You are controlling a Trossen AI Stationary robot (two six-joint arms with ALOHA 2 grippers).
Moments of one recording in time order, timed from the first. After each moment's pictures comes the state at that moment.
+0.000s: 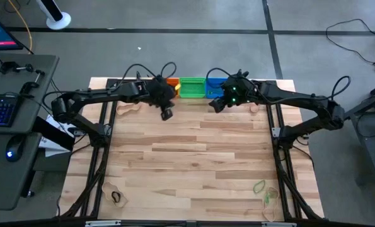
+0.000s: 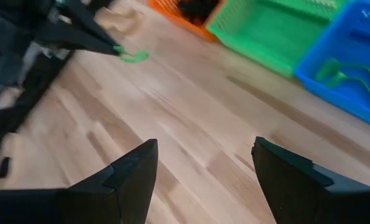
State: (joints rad) left arm 0.41 1.50 1.08 -0.50 0.04 0.08; right arm -0.36 1.33 1.12 -0.55 -0.04 0.60
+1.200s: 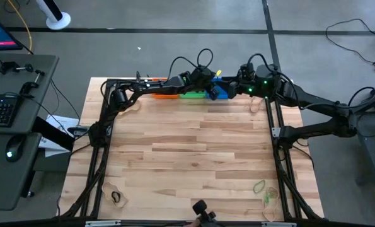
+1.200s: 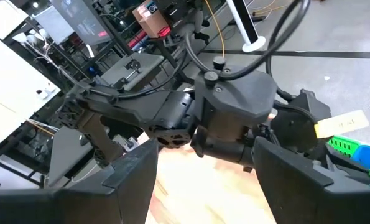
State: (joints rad) left arm 0.42 2.28 1.86 -0.17 -0.13 -0.16; right arm -0.36 1.09 1.12 -0.27 0.08 0.61
